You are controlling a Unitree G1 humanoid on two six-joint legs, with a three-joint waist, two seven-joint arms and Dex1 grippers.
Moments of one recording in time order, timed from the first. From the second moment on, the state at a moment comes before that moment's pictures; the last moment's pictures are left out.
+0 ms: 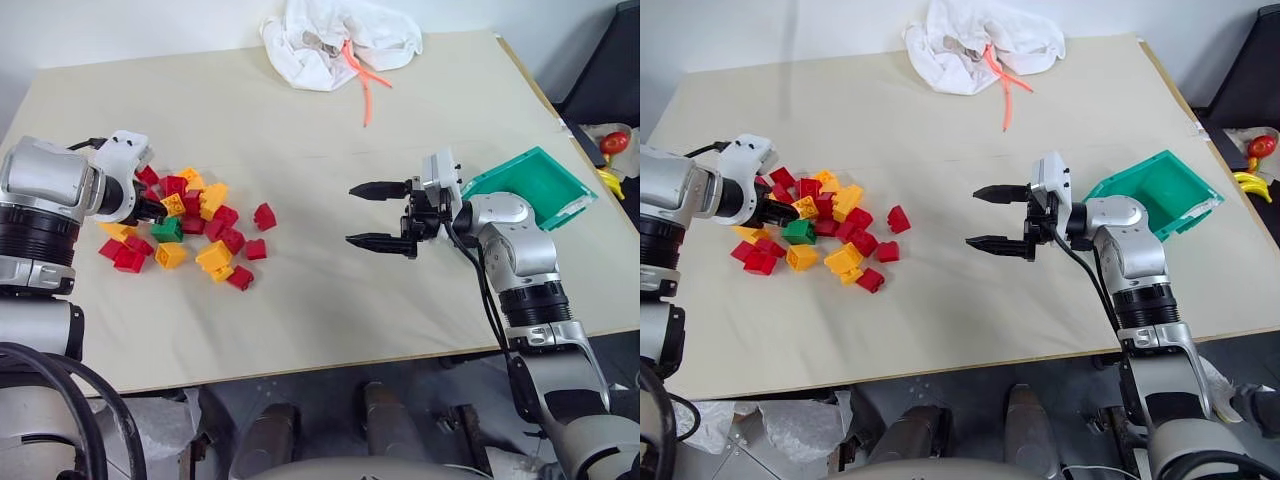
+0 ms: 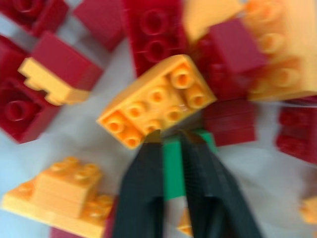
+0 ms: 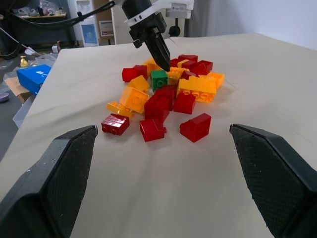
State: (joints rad) left arm -1.08 0.89 -0.28 0.51 -0.17 1.31 -0.61; right arm -0.74 -0.46 0.07 0.31 0.42 0.20 1.33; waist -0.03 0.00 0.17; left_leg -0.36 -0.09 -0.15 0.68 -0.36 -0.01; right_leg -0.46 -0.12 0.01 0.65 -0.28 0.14
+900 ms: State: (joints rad) left arm -1.06 0.82 -0.21 0.55 -0.19 1.42 -0.61; right arm -0.74 -0.46 0.07 0.31 0.41 0.17 1.31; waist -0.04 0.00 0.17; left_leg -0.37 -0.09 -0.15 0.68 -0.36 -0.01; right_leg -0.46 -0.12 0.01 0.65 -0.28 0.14
